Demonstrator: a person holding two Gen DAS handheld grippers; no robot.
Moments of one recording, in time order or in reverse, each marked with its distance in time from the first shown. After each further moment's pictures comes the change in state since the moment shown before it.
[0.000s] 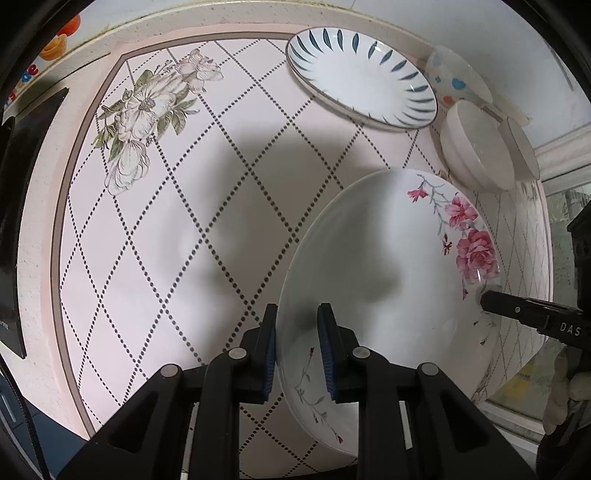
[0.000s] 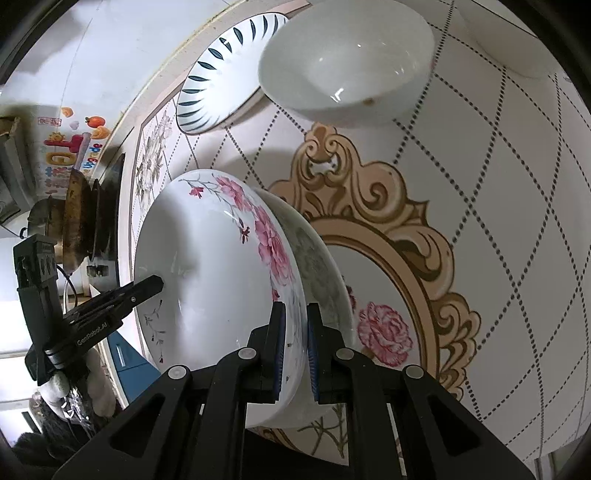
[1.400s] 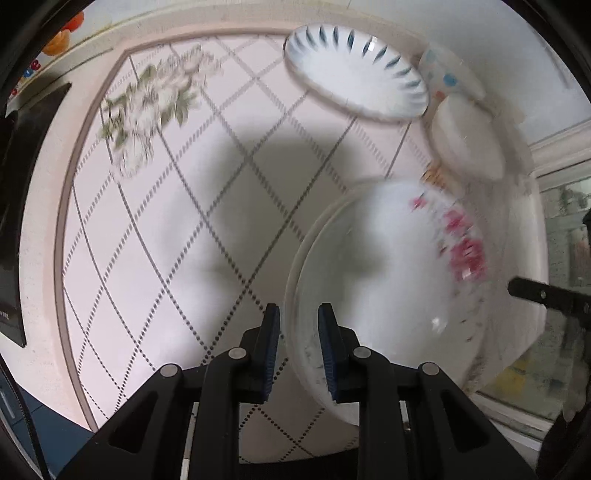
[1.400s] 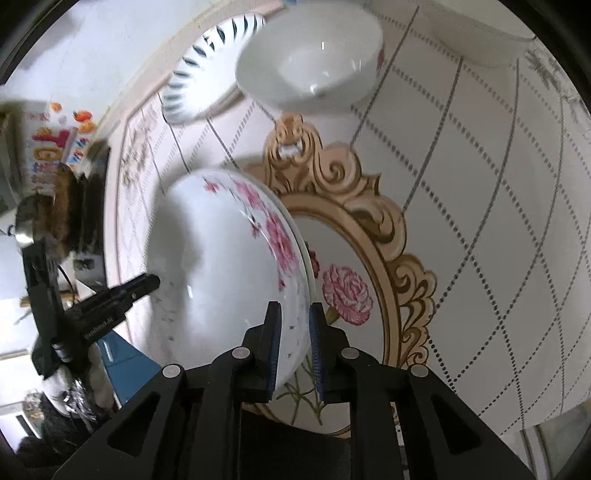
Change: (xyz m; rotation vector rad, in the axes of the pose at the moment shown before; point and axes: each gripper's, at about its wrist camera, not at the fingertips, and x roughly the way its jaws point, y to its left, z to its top) left arm -0.018 -0.005 0.015 -0.011 0.004 -0.036; right arm -0.035 0.000 -0.002 0.024 0.007 -0.063
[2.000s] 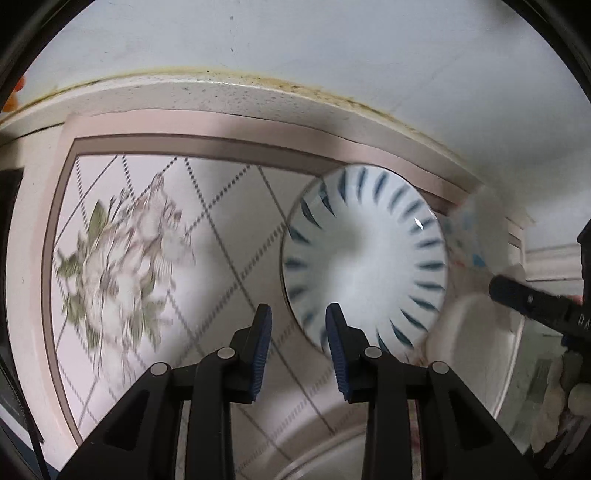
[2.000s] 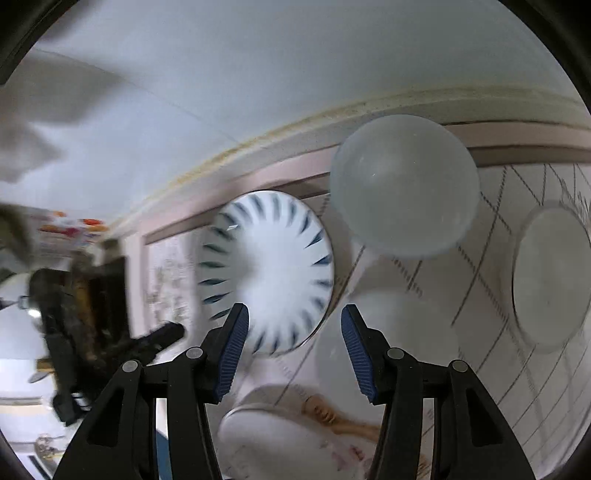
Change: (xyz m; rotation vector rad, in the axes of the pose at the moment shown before) left arm 0.037 0.008 0.205 -0.110 0.002 -0.063; right arm -0.016 0.065 0.226 0.004 -0.108 -0.058
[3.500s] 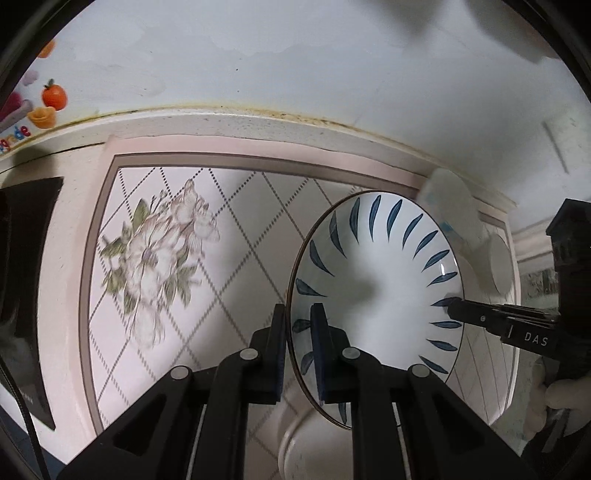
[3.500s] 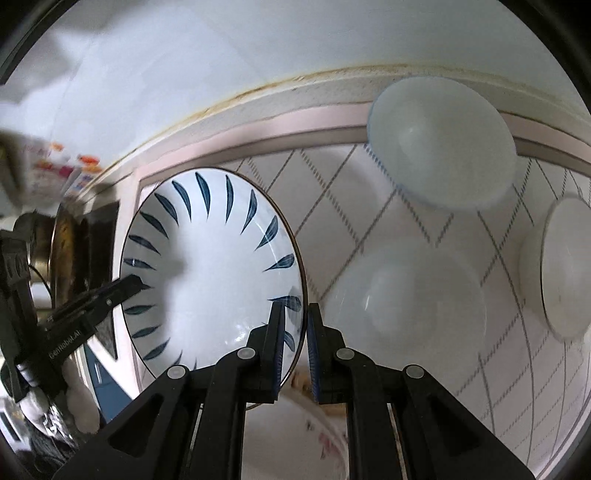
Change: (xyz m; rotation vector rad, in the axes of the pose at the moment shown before) left arm -0.088 -0.001 -0.080 0.085 -0.149 0.020; right arm -0.003 0.018 -0.070 -0.159 0.046 0.022
